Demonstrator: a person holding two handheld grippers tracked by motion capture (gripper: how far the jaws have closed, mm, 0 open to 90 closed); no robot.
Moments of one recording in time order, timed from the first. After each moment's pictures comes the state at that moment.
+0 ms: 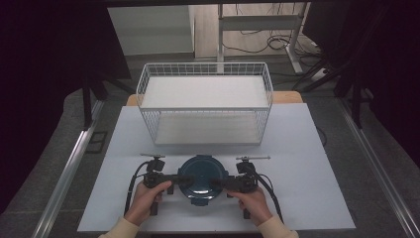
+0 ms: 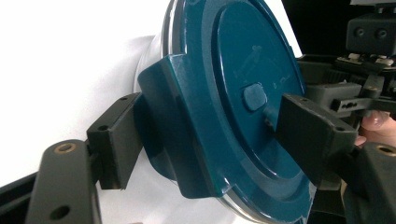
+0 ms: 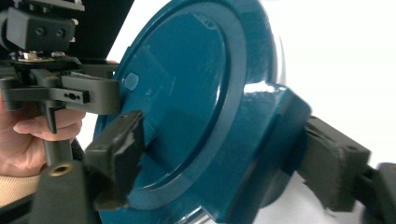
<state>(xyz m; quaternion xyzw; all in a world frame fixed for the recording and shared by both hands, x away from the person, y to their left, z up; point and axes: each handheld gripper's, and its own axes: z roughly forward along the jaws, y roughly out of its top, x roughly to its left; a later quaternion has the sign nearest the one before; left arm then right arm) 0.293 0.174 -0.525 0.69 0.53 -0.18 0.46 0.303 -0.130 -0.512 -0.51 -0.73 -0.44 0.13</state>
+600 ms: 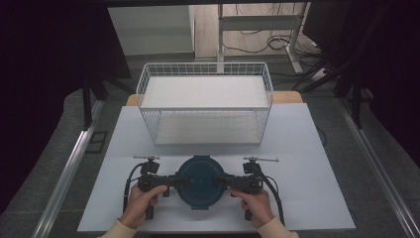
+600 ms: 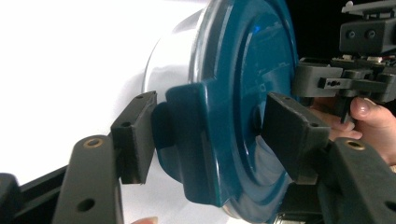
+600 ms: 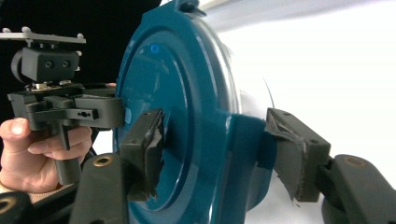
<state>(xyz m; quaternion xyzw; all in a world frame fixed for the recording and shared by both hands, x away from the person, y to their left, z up) 0.275 0.181 -0.510 0.68 0.53 -0.15 0.48 0.294 -0.141 -0.503 -0.52 -0.69 -0.48 0.13</state>
